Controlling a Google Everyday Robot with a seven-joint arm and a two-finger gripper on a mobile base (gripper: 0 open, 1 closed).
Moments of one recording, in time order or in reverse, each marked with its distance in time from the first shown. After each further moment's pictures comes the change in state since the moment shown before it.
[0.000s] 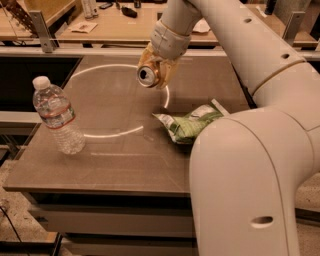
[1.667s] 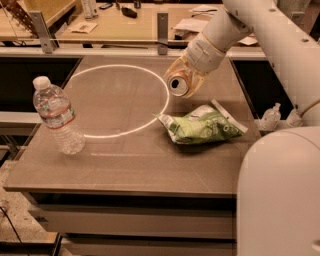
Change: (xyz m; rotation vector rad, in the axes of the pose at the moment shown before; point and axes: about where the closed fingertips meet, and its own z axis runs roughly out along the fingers) arm 0.034 0.067 -0.011 0.150 -0.078 -0.153
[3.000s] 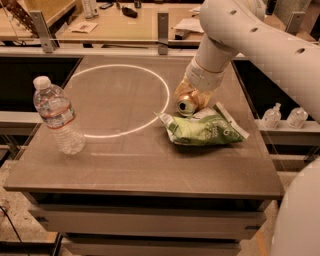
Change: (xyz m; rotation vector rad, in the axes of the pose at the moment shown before) arm 0.011 0.060 0.025 -0.253 0.287 -0.028
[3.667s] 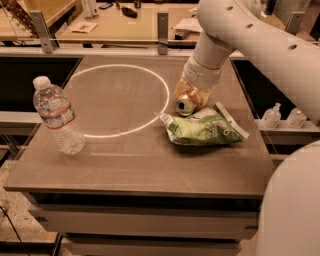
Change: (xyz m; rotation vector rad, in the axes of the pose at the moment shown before) arm 0.002 -0.003 -0.002 -0.016 -0.033 0.008
